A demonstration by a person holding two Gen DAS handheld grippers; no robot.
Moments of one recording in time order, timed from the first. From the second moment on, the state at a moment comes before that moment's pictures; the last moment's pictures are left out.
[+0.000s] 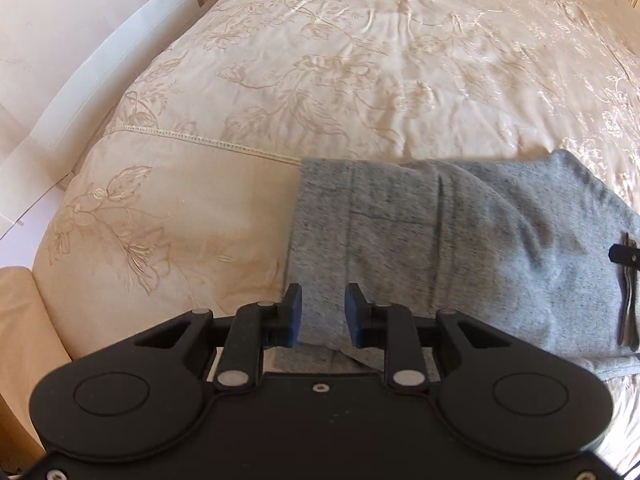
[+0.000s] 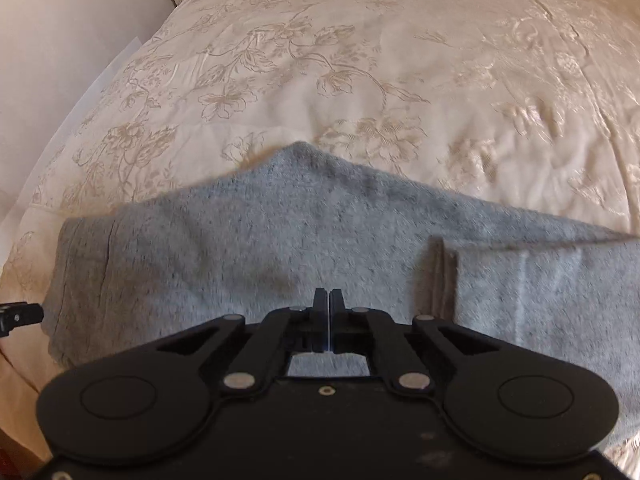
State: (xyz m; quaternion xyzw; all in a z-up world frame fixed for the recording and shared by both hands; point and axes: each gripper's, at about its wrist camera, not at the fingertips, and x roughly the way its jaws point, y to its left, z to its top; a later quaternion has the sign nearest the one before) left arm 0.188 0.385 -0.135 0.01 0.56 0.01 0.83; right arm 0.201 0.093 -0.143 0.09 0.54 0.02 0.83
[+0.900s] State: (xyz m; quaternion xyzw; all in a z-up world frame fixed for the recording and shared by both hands) left arm 0.225 0.425 -0.212 -0.07 0.60 -0.08 0.79; right arm 0.156 0.154 -0.186 0.11 0.61 0.01 0.79
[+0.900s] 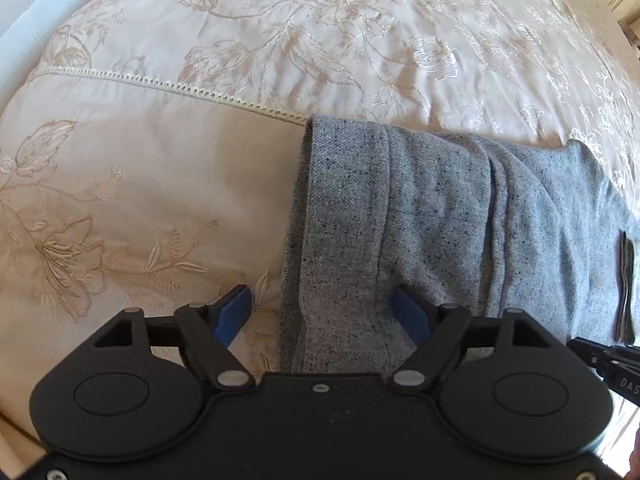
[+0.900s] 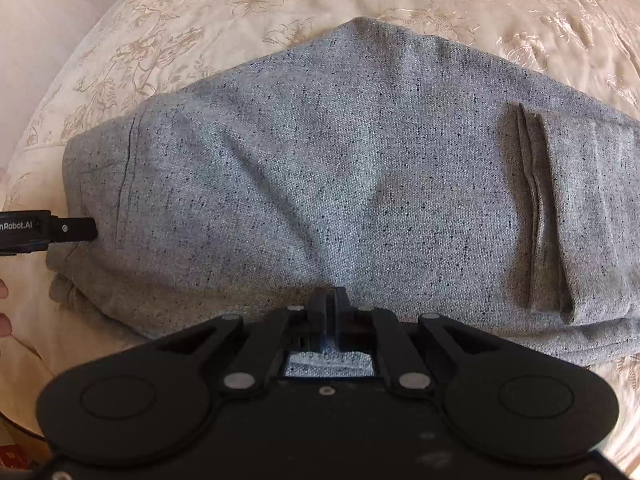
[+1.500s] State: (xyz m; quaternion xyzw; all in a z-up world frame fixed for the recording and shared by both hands) left arm 0.214 0.402 -0.134 -0.13 0.56 -0.13 0.80; right arm 0.139 0.149 -0.180 0.13 0.61 0.02 0.78
